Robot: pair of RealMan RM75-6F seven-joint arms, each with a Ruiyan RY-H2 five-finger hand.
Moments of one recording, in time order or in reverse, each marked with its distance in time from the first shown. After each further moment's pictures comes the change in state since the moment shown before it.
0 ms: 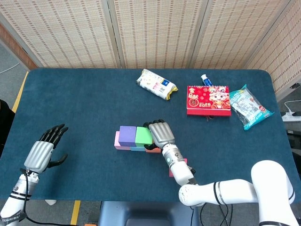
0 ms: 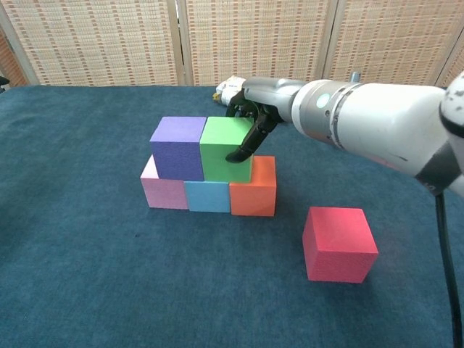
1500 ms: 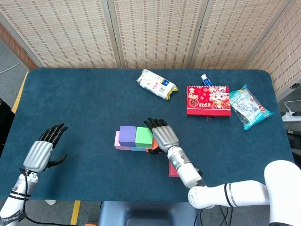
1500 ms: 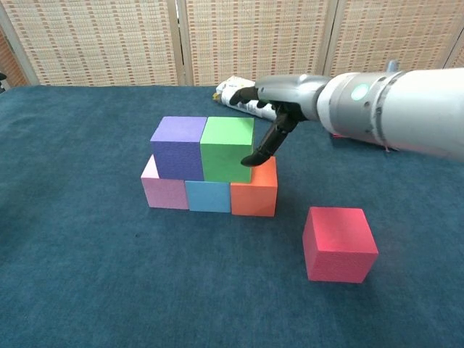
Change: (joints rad) left arm 0.001 0.004 -0.005 -0.003 0.002 0.011 0.000; right arm -0.054 0.132 -0.032 -0.134 -0.038 -0.049 0.035
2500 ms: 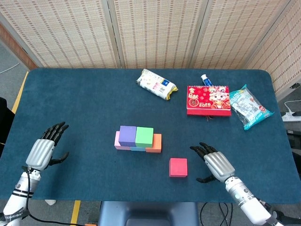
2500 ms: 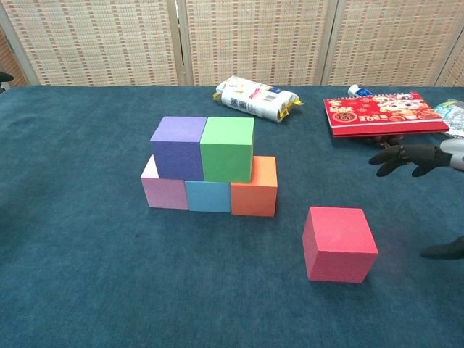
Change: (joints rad) left arm -0.013 -0.010 -0.015 -0.023 -0.044 -0.033 0.010; right arm -0.563 0.329 -0.360 -0.038 -0.873 0.000 0.494
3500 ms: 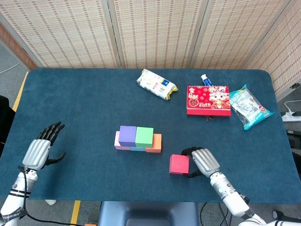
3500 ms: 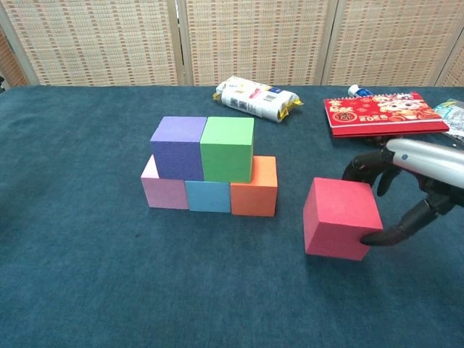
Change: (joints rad) left arm 0.008 -0.003 -0.001 0.039 -0.007 -0.001 -0.045; right arm 0.005 -0.184 0.119 0.111 0.037 -0.033 -0.022
